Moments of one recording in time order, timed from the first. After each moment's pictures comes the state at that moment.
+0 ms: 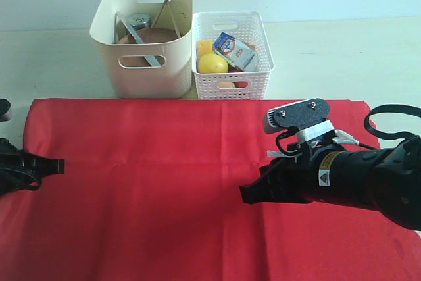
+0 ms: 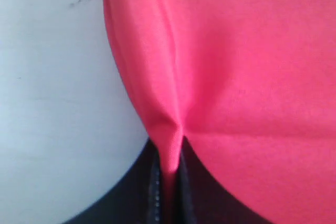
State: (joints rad) left arm -0.19 1.69 -0.39 -0.28 -0.22 0.06; right arm 0.65 1.71 -0.43 0.00 -0.32 0.28
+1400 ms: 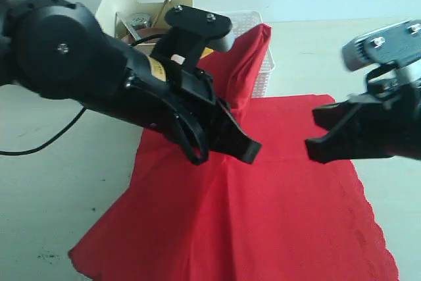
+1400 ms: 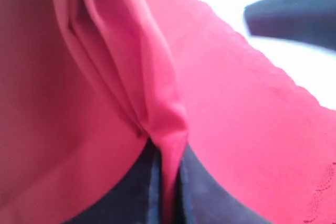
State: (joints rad) left arm -0.89 1.59 -1.02 -0.38 0.40 0.20; right arm 0.55 1.09 -0.43 -0.03 0.08 0.13
